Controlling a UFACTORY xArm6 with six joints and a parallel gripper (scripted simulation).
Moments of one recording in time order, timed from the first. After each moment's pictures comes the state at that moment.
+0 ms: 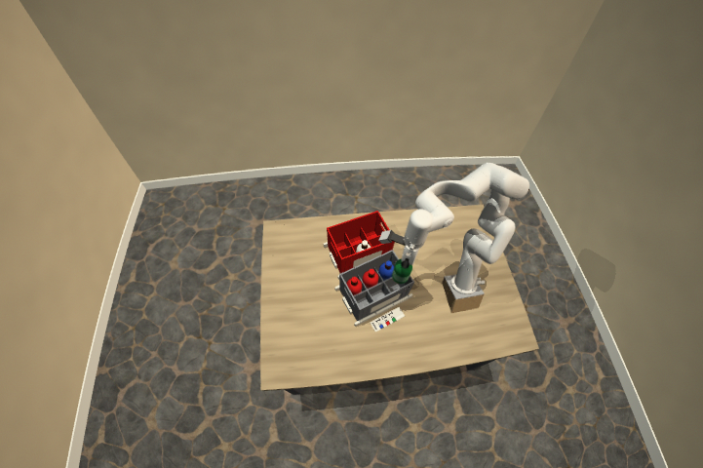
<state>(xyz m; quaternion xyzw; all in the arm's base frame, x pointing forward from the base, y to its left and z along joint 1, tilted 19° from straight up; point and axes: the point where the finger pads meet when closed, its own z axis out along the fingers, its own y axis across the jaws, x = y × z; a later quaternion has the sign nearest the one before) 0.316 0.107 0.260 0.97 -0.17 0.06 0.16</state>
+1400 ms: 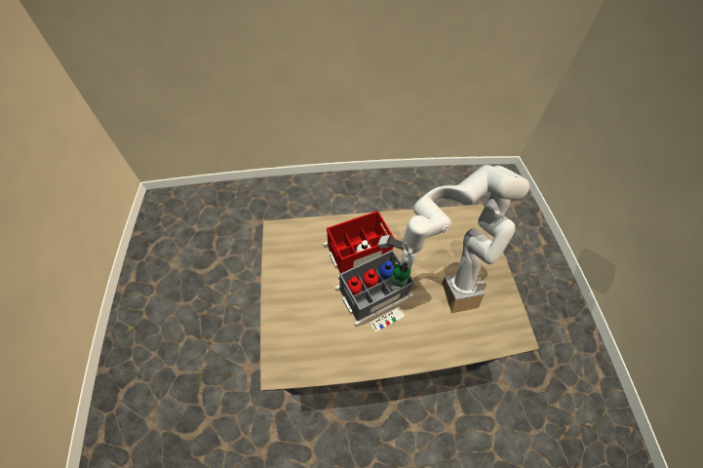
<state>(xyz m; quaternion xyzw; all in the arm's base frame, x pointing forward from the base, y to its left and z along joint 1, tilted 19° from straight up) 0.318 0.096 0.229 0.97 -0.17 0.06 0.16</state>
